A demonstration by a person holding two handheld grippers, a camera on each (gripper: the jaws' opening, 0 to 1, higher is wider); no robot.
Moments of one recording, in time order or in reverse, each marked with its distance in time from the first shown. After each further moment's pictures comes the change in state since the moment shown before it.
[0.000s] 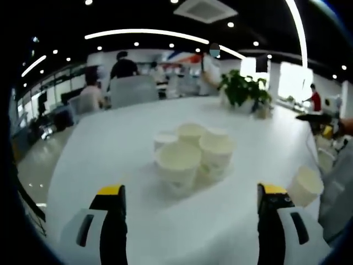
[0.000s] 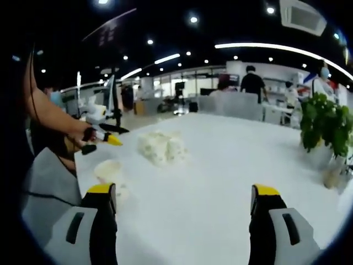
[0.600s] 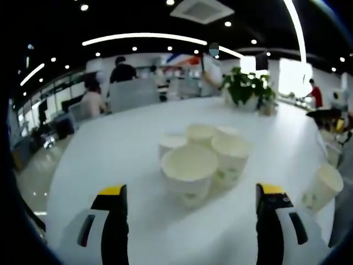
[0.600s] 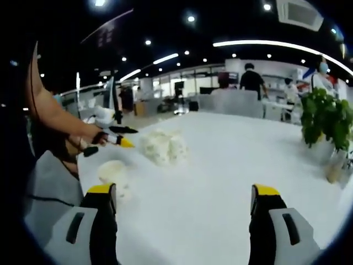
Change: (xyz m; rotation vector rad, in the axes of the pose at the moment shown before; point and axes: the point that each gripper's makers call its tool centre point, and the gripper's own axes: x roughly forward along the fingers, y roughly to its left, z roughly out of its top) left arm 0.032 0.014 0.008 0.074 -0.024 0.013; right arm 0.001 0.005 0.003 0.030 -0.015 0.004
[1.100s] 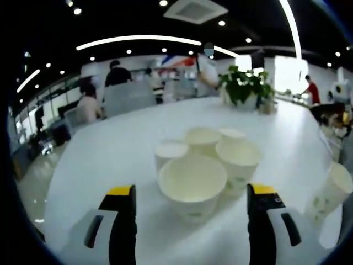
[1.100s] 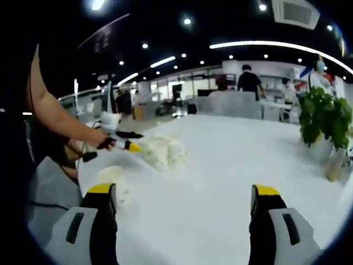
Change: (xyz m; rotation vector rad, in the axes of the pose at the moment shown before) left arm 0.027 0.003 0.004 0.046 0.009 -0.020; right arm 0.001 -0.001 0.004 0.024 -0.014 -0.007
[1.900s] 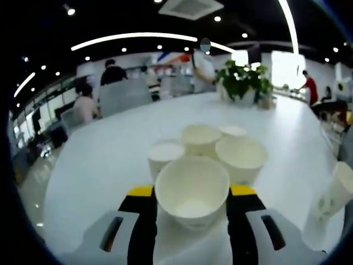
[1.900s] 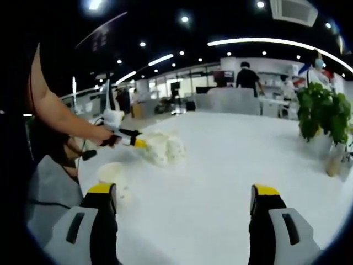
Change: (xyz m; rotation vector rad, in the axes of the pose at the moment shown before) left arm 0.008 -0.008 0.000 0.000 0.016 -0.014; right arm -0.004 0.001 -0.010 0.010 0.023 -0.006
